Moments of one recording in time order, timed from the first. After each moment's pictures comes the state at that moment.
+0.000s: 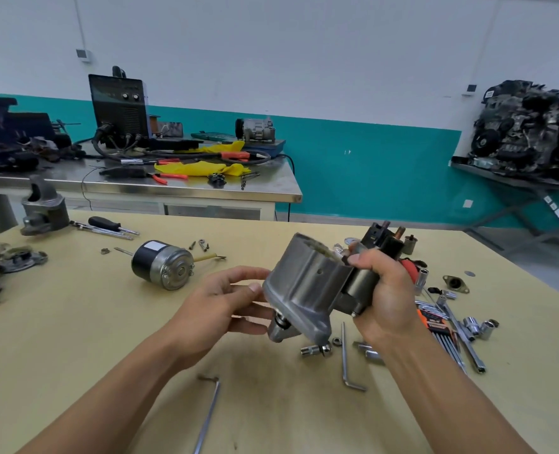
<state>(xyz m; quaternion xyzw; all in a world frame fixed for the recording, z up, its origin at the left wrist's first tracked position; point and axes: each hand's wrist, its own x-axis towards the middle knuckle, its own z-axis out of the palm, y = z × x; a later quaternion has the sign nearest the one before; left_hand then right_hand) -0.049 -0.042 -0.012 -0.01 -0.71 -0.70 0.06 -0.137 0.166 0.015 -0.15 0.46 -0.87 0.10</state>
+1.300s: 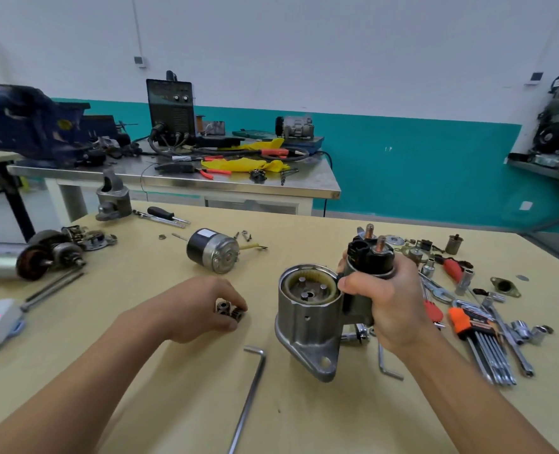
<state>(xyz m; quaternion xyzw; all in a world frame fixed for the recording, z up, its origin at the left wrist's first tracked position) -0.008 -0.117 -0.008 0.05 -0.99 -0.15 -0.02 -0.100 0.148 0.016 -0.33 0.61 -0.72 0.06</state>
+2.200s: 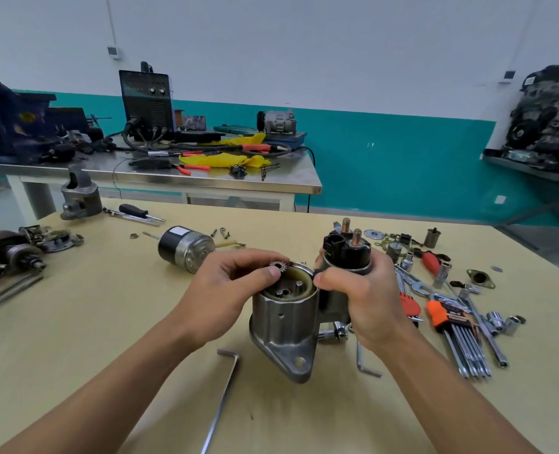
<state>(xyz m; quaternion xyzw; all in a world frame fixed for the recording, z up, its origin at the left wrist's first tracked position) -0.019 -0.030 0.009 -0.04 -0.76 -0.61 0.22 -0.106 0.148 0.012 -0.32 0.63 -0.70 0.04</state>
